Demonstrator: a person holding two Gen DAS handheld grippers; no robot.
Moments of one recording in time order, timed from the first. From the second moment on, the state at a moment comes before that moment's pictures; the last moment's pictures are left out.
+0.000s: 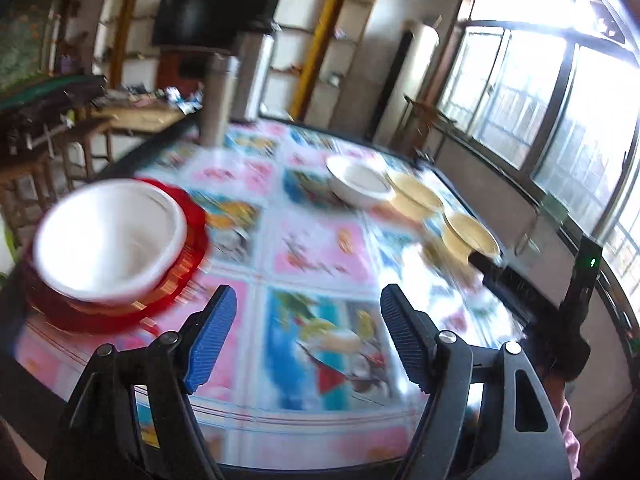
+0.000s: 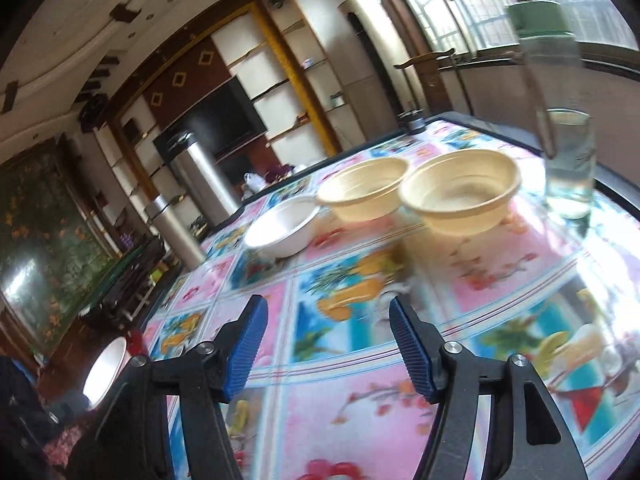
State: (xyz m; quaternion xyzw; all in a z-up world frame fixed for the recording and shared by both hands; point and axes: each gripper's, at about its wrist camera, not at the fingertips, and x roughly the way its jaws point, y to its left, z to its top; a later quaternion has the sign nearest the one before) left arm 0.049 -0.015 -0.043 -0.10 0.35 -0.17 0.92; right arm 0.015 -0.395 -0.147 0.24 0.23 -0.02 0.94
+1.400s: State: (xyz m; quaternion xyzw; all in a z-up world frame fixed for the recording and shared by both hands) left arm 0.083 -0.053 -0.098 -0.17 0.39 -0.22 0.88; right arm 0.214 -0.398 -0.157 0.39 0.35 0.00 0.85
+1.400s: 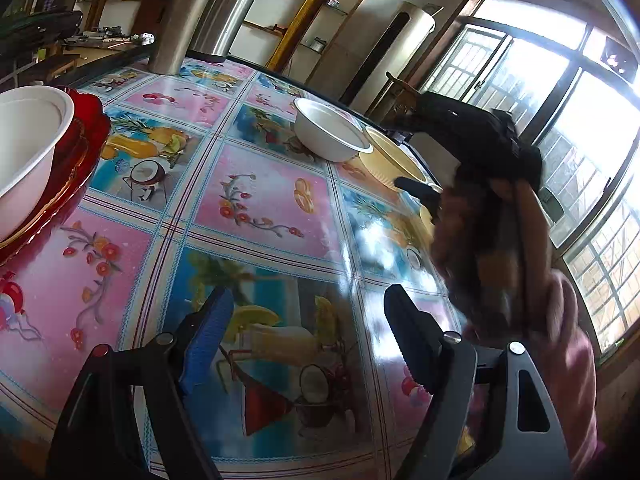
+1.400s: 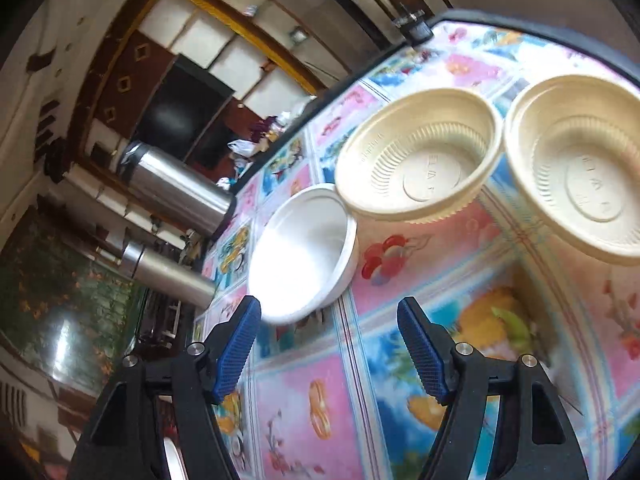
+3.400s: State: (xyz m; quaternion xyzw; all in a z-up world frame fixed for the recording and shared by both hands) left arm 0.194 -0.120 -0.068 -0.21 0.56 -0.11 0.80; right arm 0.152 -0.449 -0.190 0.41 0.45 0.11 0.79
